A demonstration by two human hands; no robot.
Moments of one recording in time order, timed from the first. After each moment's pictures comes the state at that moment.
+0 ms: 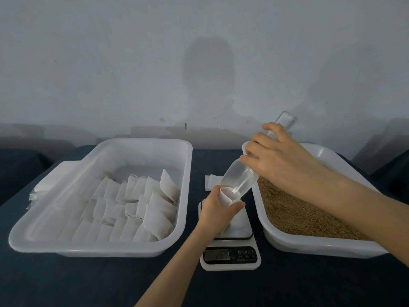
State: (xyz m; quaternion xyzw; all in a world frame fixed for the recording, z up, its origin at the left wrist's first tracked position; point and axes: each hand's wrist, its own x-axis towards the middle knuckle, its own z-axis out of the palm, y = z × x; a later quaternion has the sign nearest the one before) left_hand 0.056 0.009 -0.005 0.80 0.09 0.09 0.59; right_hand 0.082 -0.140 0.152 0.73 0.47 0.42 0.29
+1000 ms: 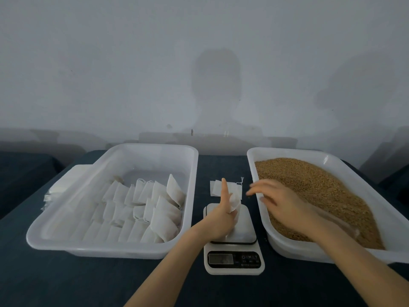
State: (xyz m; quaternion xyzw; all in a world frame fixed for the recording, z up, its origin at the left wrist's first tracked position) left_hand 0.039 0.012 0.027 0.89 0.03 -0.02 0.46; right_hand 0.113 -0.171 0.055 0.89 0.39 0.07 -0.22
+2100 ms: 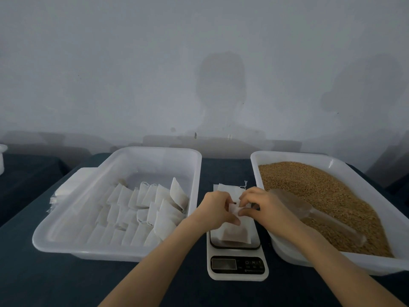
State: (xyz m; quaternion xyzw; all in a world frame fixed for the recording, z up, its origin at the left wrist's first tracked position) left_hand 0.053 0.034 0.049 0.95 0.02 -0.02 0.31; right_hand 0.103 -0.130 0.044 0.85 0.40 0.02 -0.34
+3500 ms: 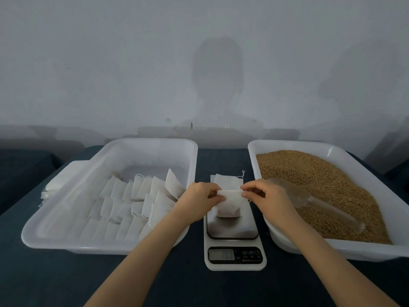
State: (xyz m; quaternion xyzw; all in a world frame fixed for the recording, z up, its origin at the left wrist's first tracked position) left_hand 0.054 0.067 0.023 0.94 -0.03 0.10 0.33; right_hand 0.101 -0.134 0.029 0.84 0.29 0.07 -0.45
